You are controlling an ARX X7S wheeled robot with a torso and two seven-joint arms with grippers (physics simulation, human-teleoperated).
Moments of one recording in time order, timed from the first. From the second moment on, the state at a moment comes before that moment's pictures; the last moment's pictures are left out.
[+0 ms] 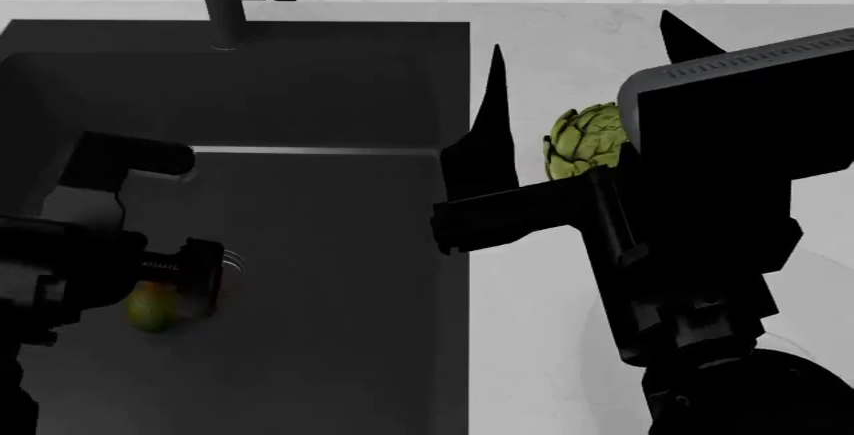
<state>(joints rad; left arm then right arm) -1.26 -0.06 -0.06 -1.11 0.32 -0.89 0.27 0.77 0.25 0.01 -0.80 0.38 1.23 0.05</state>
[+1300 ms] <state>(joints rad) -0.85 -0.17 0.11 -0.08 0.02 -1.32 0.21 0.77 0.27 -0.01 -0.79 0.40 1.21 0.08</state>
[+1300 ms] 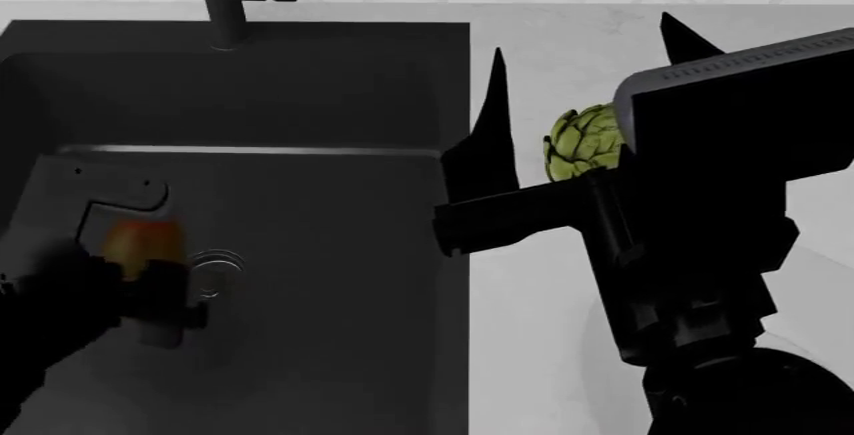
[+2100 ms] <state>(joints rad) -0.94 -0.48 0.07 0.44 -1.56 -1.55 -0.80 0.77 0.29 0.01 -0.80 0.43 1.22 0.08</state>
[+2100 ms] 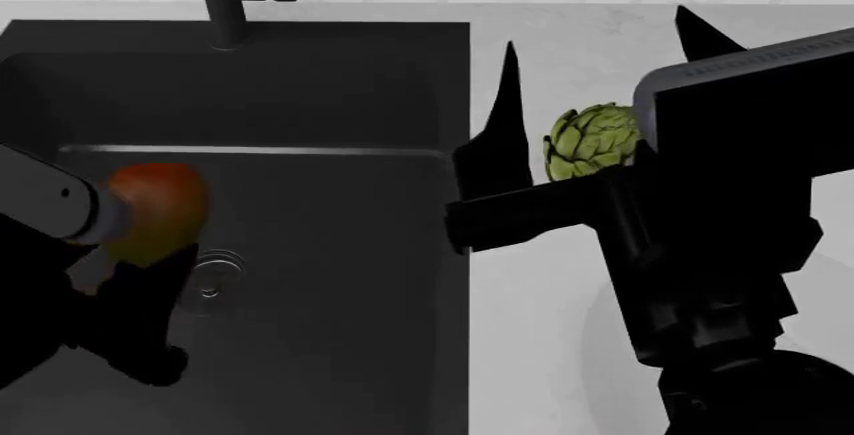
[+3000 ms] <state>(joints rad) -1.27 -0.64 0.28 0.30 -2.20 -1.38 -0.93 0.73 0.40 0.17 -0.92 0.61 1.26 -0.06</state>
